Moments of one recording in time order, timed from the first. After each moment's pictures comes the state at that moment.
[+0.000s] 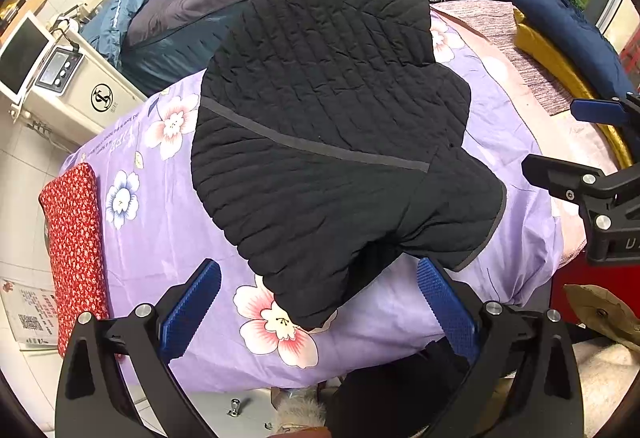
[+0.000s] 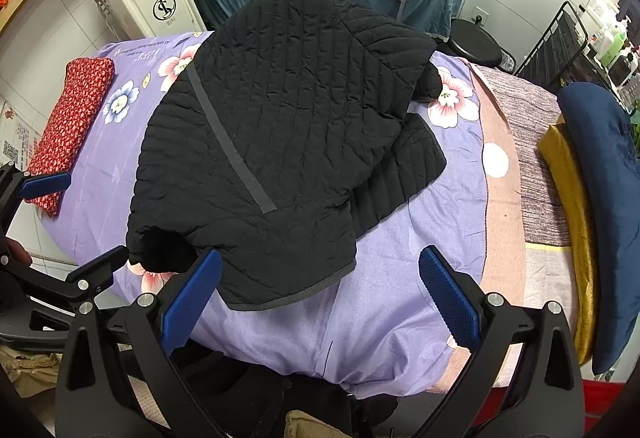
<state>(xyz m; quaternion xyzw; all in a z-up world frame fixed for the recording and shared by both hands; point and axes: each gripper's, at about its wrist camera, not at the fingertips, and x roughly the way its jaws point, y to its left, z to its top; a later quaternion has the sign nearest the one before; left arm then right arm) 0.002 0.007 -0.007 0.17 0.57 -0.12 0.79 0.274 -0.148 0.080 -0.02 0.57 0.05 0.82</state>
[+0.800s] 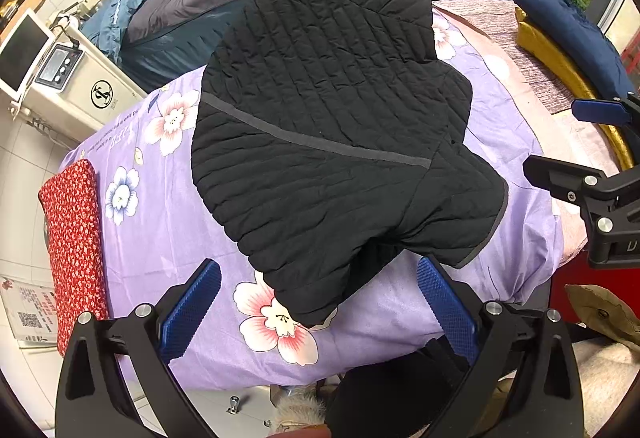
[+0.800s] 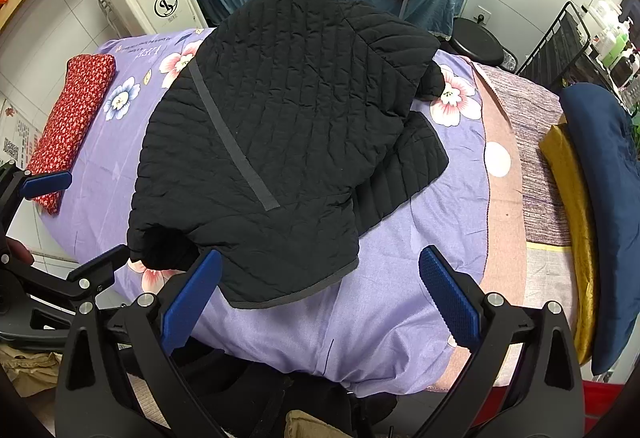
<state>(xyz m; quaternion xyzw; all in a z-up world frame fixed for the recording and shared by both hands) 0.002 0.009 -0.008 0.17 0.58 -0.12 0.79 0.273 -0.146 0.080 -0.02 0.57 0.05 0.82</state>
